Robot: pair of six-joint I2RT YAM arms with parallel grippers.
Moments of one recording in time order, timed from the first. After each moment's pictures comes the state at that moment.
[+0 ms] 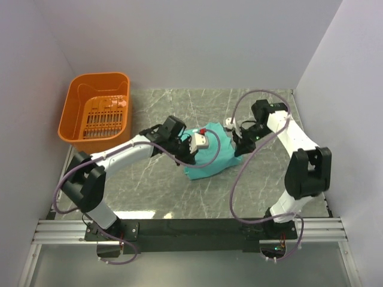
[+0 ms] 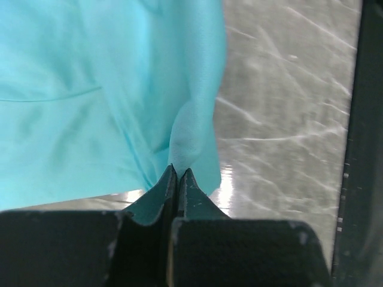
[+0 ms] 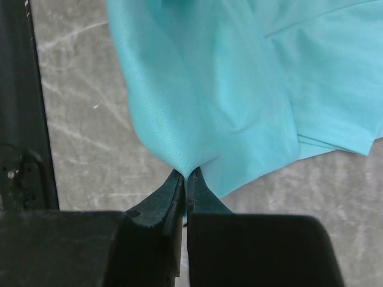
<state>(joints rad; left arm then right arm) -0.72 1.60 1.14 -0.45 0.59 0.52 0.14 1.63 1.34 -1.28 -0.72 -1.33</state>
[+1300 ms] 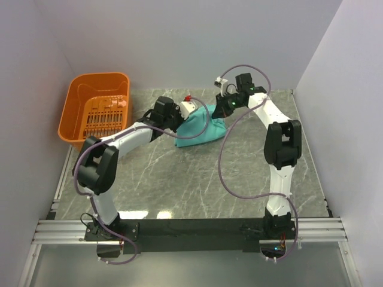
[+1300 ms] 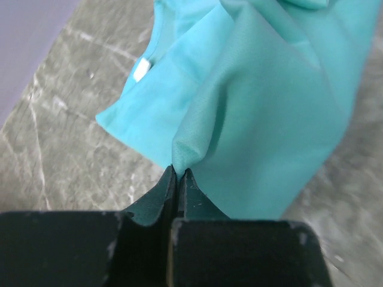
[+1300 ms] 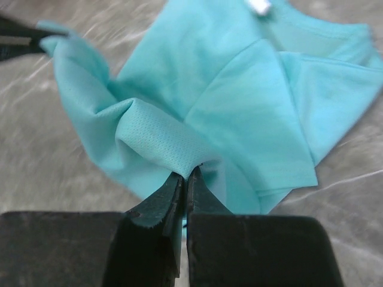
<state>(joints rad) -0.51 1.79 1.27 -0.01 0.18 0.45 0.19 2.13 1.85 -0.71 -0.77 -0.37</state>
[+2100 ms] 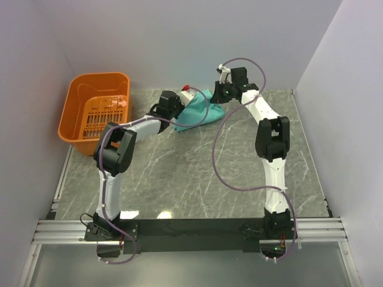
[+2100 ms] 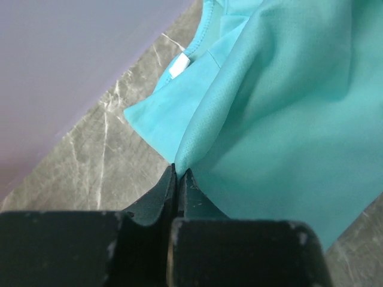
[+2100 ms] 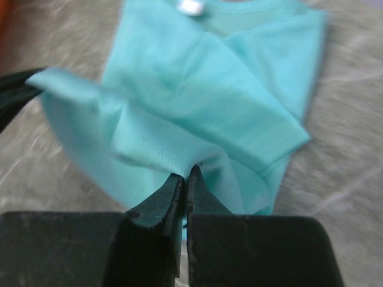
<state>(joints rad) -0.46 2.12 1.49 0.23 -0.05 0.44 0.20 2.37 2.13 -0.48 -0.47 0.03</state>
